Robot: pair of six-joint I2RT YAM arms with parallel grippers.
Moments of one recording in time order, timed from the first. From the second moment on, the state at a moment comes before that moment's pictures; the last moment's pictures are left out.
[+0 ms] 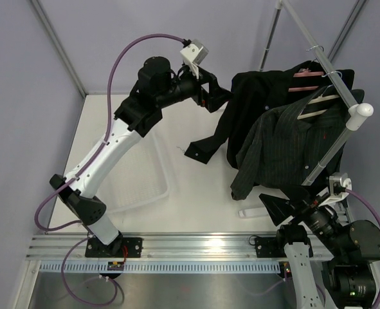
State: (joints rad) left arm -0.70 1.63 1.95 -0.35 0.37 -0.15; right arm -0.02 0.18 1.08 -0.84 -0.62 0.52
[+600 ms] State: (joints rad) left arm -0.72 2.00 2.20 -0.01 0.65 -0.17; right arm -0.02 0.17 1.11 -0.87 -0.60 0.51
